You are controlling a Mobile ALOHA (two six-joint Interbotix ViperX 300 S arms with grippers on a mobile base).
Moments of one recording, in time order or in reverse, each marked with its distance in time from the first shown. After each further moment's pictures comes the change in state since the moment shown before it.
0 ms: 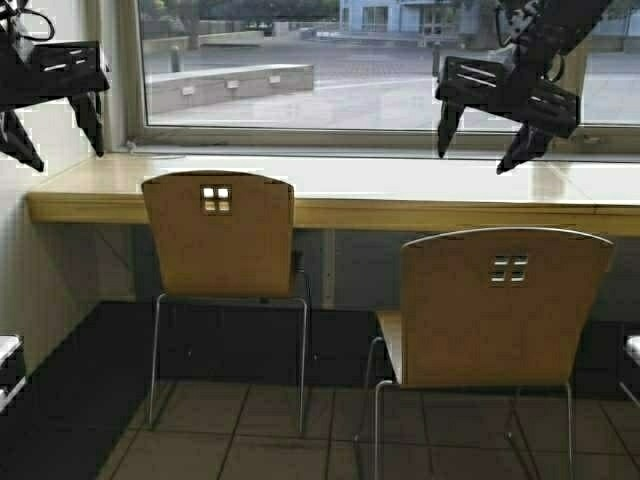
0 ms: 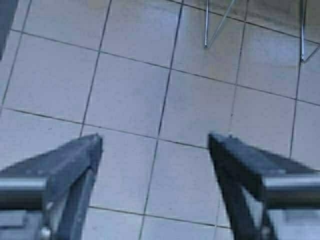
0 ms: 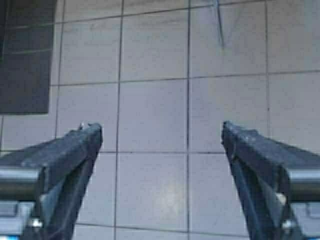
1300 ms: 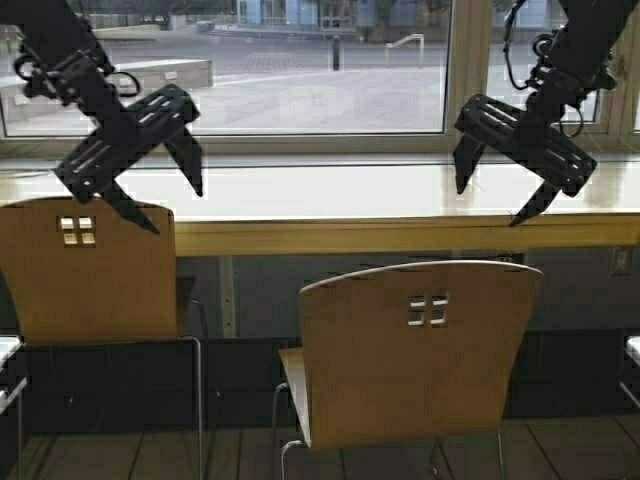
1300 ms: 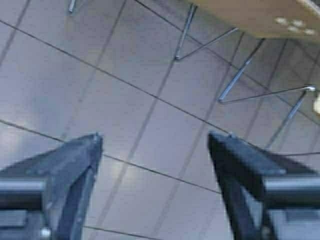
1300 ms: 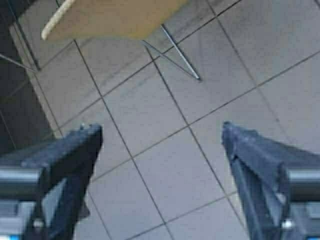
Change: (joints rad) left arm -0.264 0.330 -0.126 -0.607 -0.075 -0.109; right arm -0.057 0.110 0.023 0.377 -0.040 0.012
